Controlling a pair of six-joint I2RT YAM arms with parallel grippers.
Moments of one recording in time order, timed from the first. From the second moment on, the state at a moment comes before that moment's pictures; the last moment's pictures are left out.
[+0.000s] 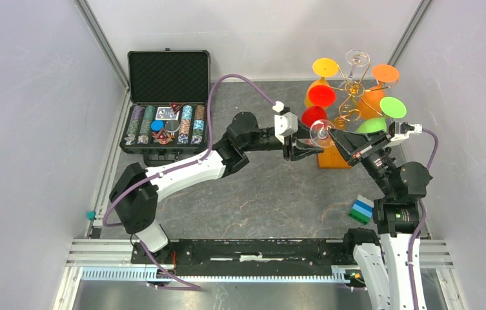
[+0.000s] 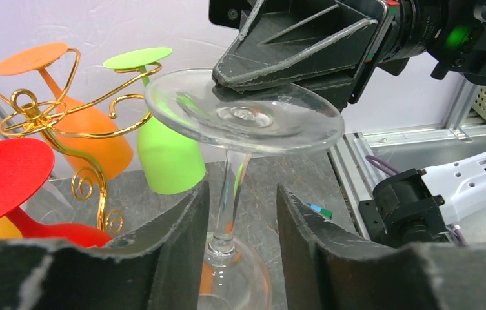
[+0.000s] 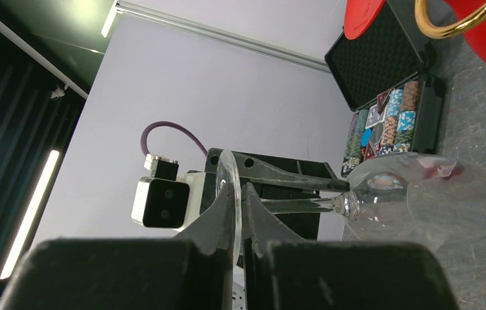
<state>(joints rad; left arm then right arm) -0.94 1.64 1.25 0.62 0.66 0.01 -0.05 0.50 0.69 0.06 -0.57 1.49</state>
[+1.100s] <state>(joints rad) -0.95 1.44 1.37 0.27 0.01 -0.35 0.00 0.45 0.59 0.21 -0.51 1.23</state>
